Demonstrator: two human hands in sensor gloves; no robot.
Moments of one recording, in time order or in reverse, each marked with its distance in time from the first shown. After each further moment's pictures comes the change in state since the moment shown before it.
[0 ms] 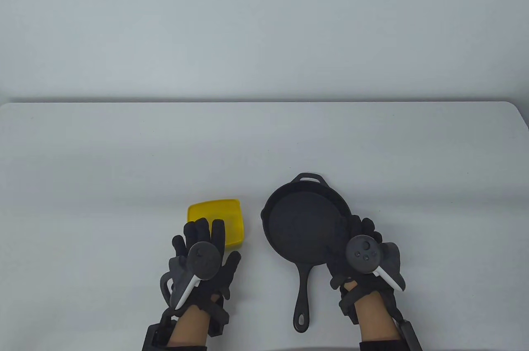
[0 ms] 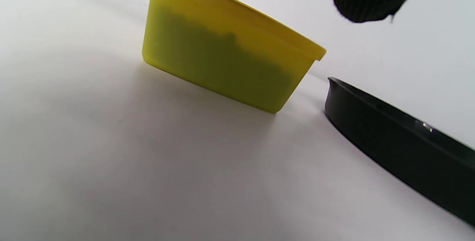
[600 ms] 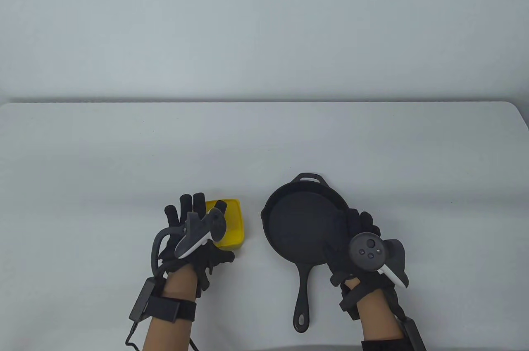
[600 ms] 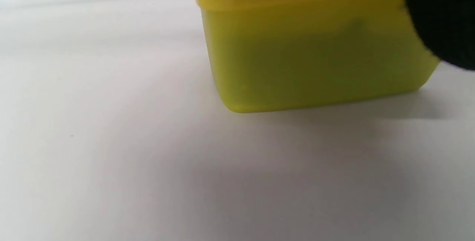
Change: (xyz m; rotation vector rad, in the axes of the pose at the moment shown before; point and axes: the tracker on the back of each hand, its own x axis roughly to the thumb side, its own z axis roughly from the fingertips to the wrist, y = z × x) left_hand -0.001 0.020 -0.077 -0.236 0.034 -0.446; right_hand 0.007 -0.013 -0.002 -0.034 -0.075 -0.071
